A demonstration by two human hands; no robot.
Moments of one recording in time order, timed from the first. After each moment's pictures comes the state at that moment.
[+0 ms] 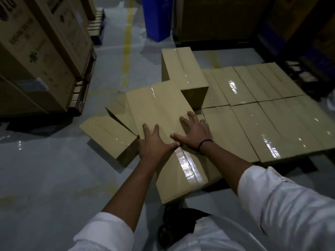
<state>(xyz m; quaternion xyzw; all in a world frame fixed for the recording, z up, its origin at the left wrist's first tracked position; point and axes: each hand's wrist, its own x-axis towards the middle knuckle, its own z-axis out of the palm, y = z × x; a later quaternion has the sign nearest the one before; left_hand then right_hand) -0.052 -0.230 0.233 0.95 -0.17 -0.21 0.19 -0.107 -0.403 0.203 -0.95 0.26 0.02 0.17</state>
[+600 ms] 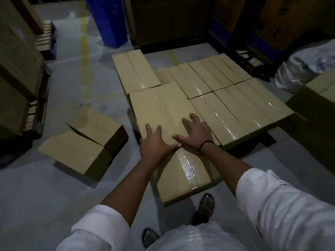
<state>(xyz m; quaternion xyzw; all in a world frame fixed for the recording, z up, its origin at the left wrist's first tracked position) -0.179 -0.368 0.227 0.92 -0.32 -0.20 0.14 -0.284 -0.523 0.212 -0.90 0.38 0.00 0.20</state>
